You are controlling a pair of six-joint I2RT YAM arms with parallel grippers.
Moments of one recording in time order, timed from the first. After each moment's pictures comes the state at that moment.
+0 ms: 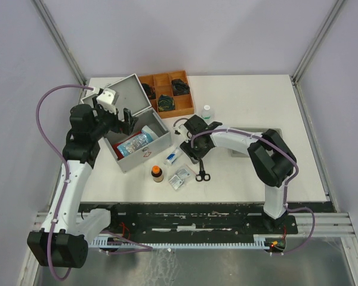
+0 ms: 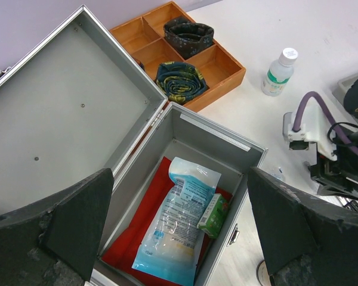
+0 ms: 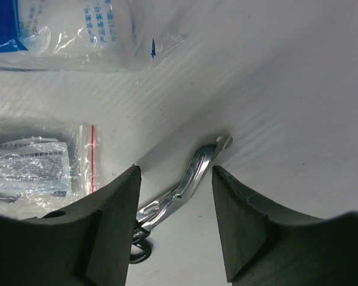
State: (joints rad) left arm -0.04 0.97 0.96 -0.27 0.41 0.13; right arm 0.72 1.91 1.28 -0.57 -0.09 -0.10
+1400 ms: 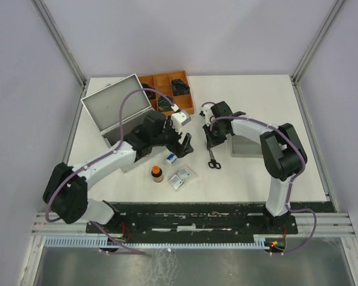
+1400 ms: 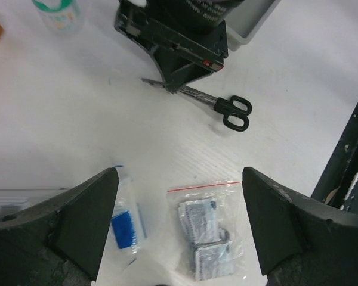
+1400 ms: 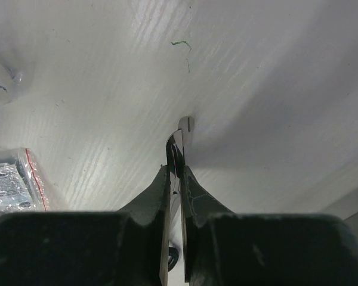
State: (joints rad) left arm -0.63 1.37 0.96 -0.14 0.38 0.08; right arm 0.45 1.92 1.27 -0.50 -0.25 0.01
